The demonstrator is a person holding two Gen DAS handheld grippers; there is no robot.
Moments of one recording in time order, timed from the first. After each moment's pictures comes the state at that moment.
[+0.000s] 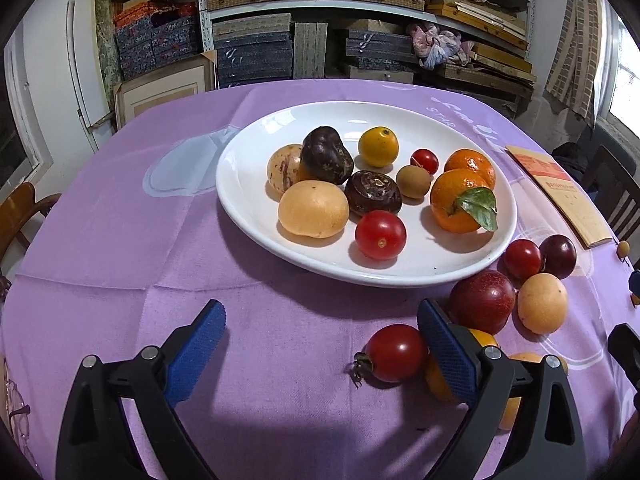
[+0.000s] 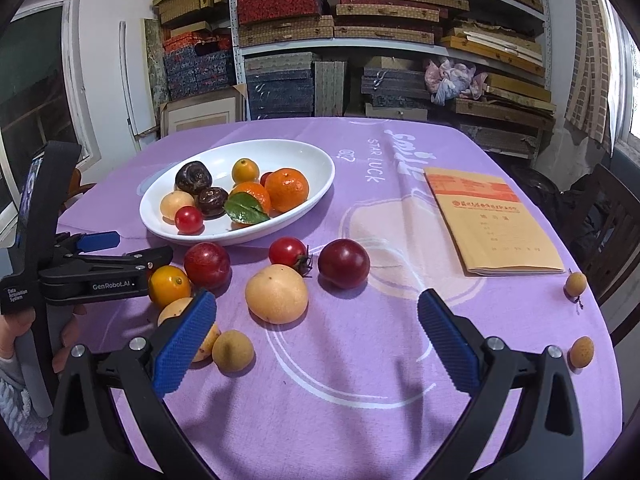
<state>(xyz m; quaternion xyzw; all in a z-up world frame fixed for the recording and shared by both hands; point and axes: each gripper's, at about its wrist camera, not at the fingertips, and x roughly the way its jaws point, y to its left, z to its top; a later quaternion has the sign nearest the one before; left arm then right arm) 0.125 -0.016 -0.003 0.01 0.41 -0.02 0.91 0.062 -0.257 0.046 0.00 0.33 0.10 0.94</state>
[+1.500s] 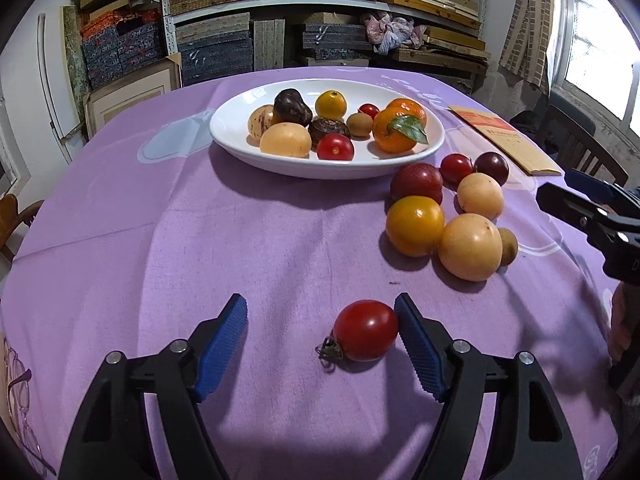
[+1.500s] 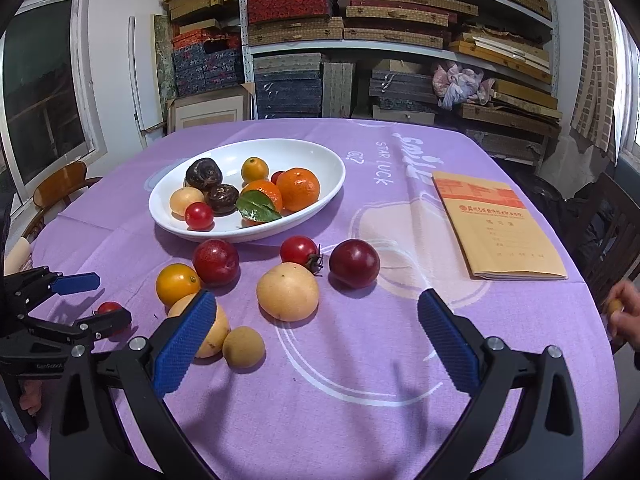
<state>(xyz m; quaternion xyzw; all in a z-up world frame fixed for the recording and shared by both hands) 0.039 -0.010 -0.009 0.04 0.42 -0.10 0.90 0.057 -0.252 0.046 -0.01 0.32 0.11 0.94</state>
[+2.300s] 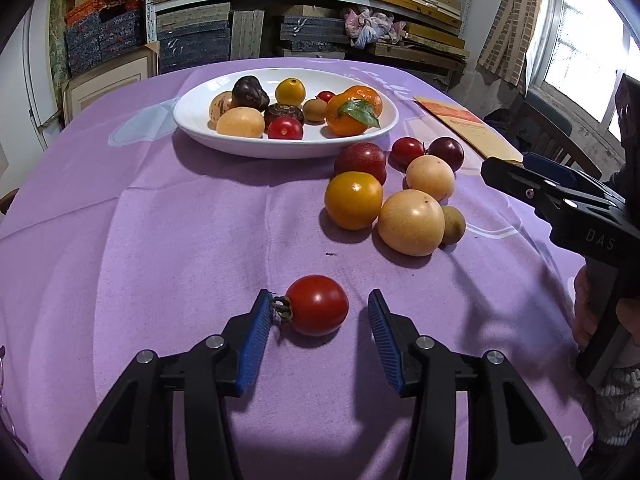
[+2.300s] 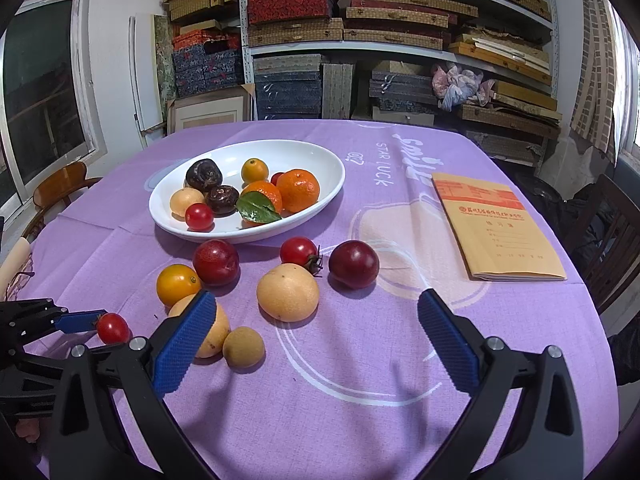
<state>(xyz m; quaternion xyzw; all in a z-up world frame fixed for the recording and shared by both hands) 0.024 -0.030 -0.012 0.02 0.43 -0.14 0.89 0.057 -0.254 0.046 -0.01 0.32 0.11 0.94</state>
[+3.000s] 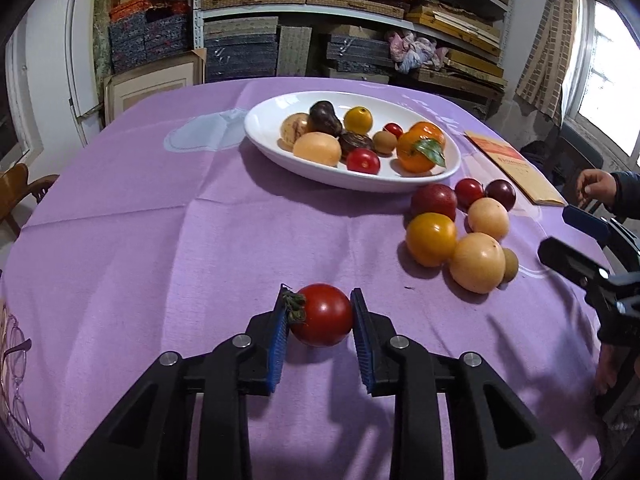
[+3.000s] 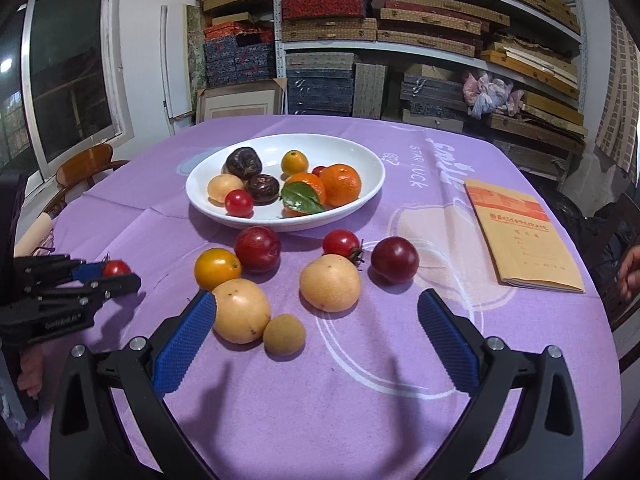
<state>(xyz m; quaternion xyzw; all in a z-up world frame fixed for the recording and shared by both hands) 0.029 0.013 -0.001 -0.01 0.40 -0.07 0.91 0.038 -0.226 0.046 -0.05 0.32 0.17 0.93</state>
